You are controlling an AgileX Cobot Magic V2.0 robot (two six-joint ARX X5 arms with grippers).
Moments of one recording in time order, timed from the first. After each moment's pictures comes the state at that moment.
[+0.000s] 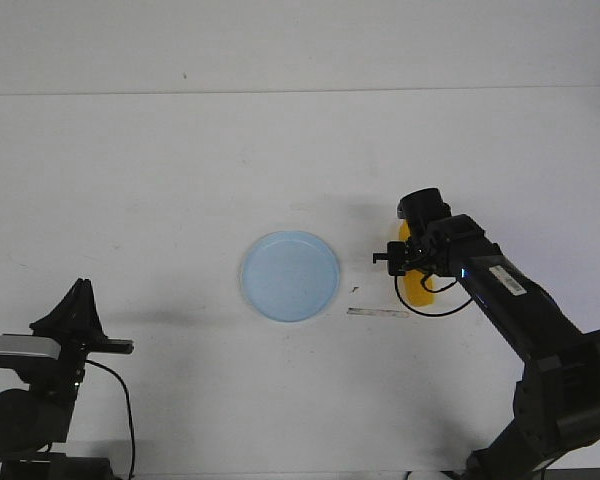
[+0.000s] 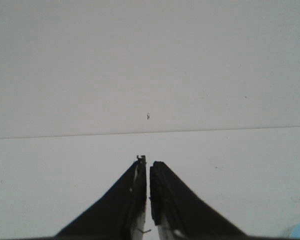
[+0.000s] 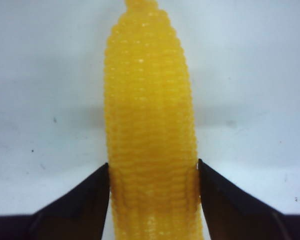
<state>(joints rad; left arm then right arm) -0.03 0.28 0.42 0.09 0.02 0.01 0.23 1.71 1.27 -0.81 0.09 0.32</state>
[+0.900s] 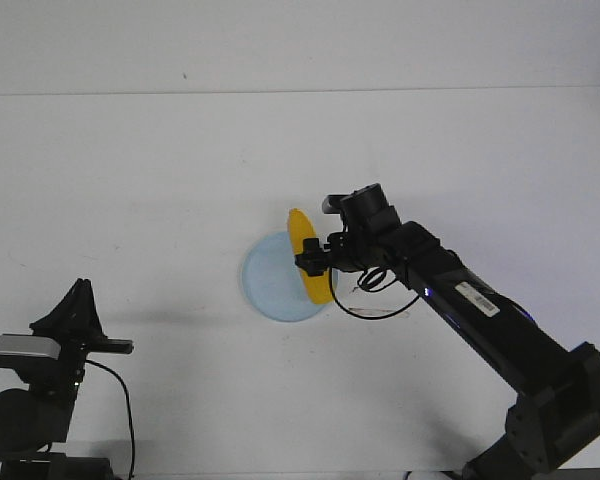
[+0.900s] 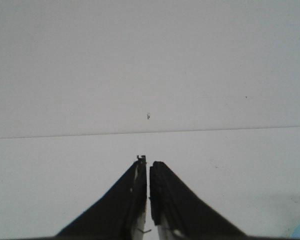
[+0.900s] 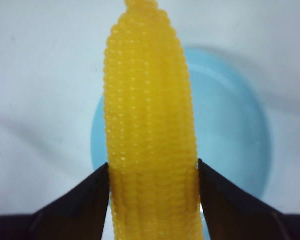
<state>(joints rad) -0.03 0.28 0.42 0.09 0.02 0.01 0.49 1.69 1.36 -0.63 -0.40 0.44</state>
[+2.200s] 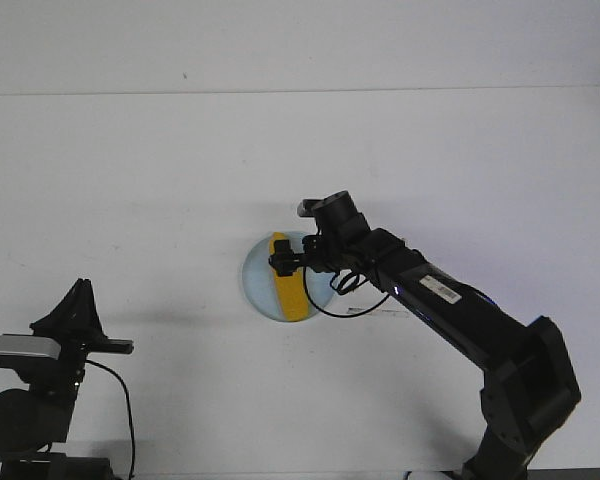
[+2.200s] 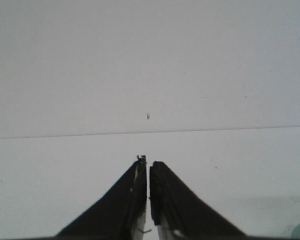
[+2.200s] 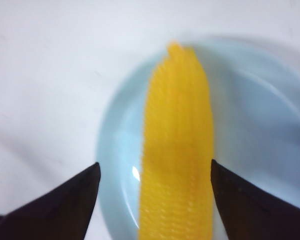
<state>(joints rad) -0.03 0.28 0.42 0.09 0.02 0.01 0.57 1.78 1.36 -0.44 -0.36 0.52</state>
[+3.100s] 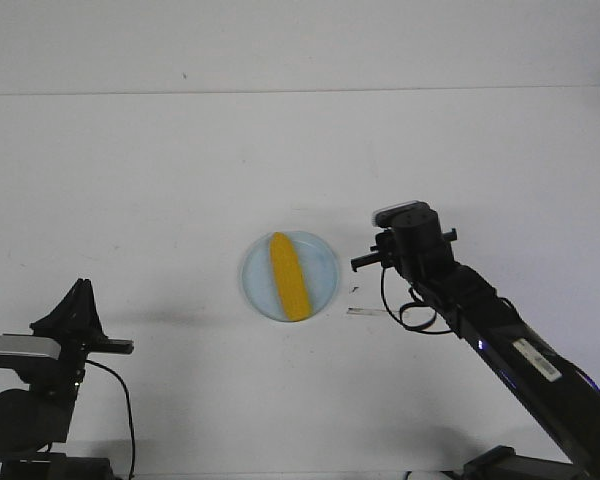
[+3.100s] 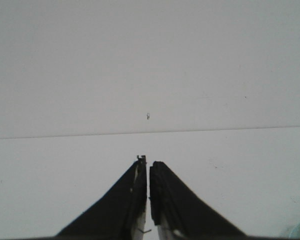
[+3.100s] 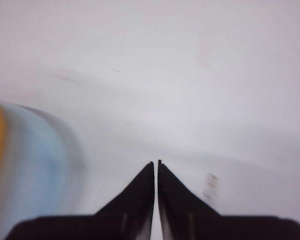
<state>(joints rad) -0.03 0.28 0.42 0.09 0.02 0.01 0.39 1.36 1.01 -0.34 0.16 0.09</state>
